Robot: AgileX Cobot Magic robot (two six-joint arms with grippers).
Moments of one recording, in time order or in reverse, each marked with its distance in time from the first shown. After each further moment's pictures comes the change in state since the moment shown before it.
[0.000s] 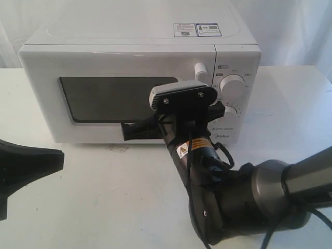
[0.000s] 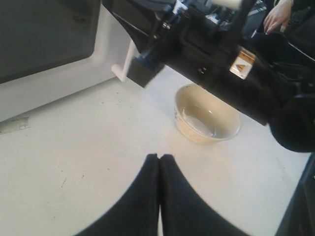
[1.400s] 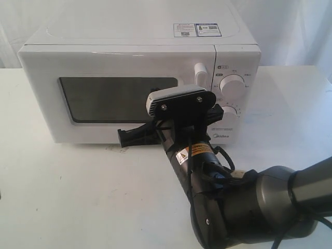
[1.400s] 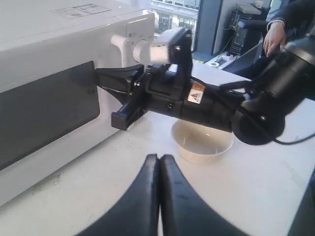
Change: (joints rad) left arm 0.225 -0.516 0.000 0.137 0.276 -0.077; right arm 0.027 -0.018 0.024 -0.004 0.000 -0.002
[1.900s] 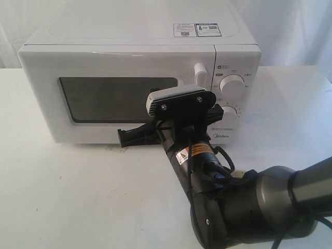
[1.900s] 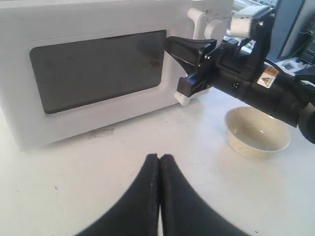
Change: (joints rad) left arm 0.014 -0.167 0.011 0.334 -0.072 -0.474; right arm 0.000 0.000 0.000 0.000 0.000 0.000
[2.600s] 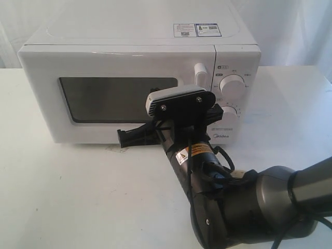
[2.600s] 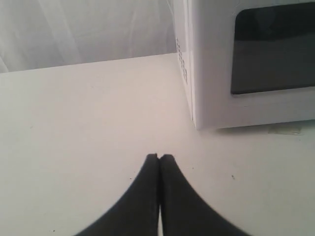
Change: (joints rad) left arm 0.000 -0.049 0.381 0.645 -0.614 -0.392; right arm 0.002 0.000 0.000 -0.004 0.000 0.000
